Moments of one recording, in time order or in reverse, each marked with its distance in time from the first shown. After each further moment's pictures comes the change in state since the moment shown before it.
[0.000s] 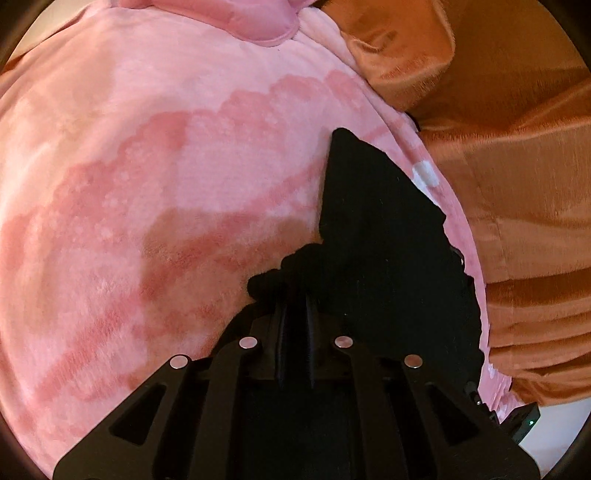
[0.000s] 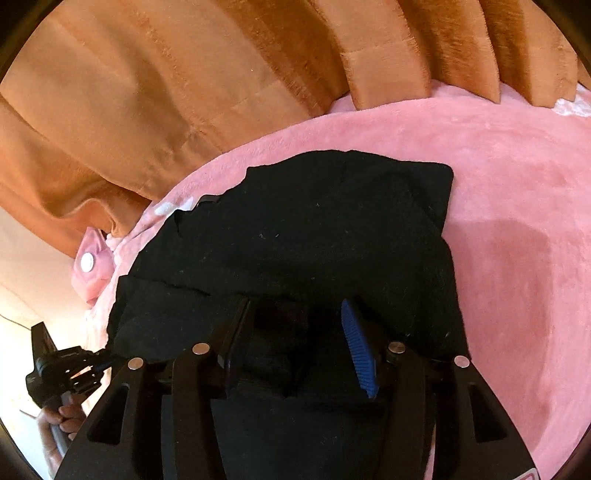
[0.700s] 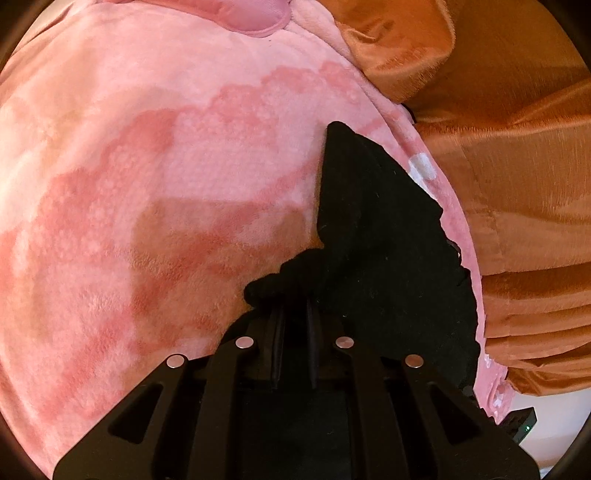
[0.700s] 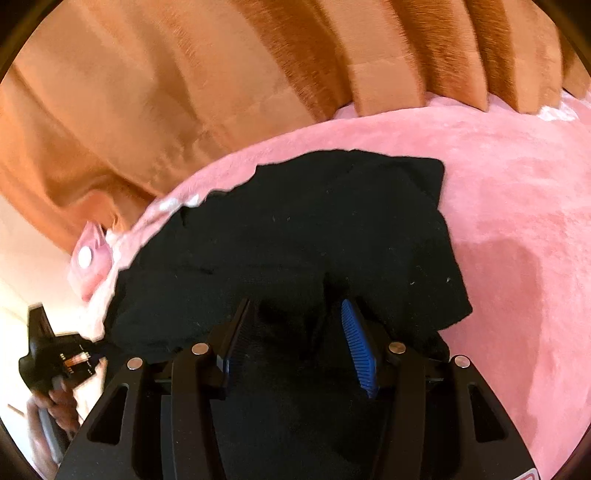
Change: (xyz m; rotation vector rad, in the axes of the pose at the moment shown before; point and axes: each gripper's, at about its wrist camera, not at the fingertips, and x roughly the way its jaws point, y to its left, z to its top) left arm 0.007 0.005 0.005 0.002 0.044 -0.034; right arm -0.012 0.008 -0.020 0.000 -0.052 -0.011
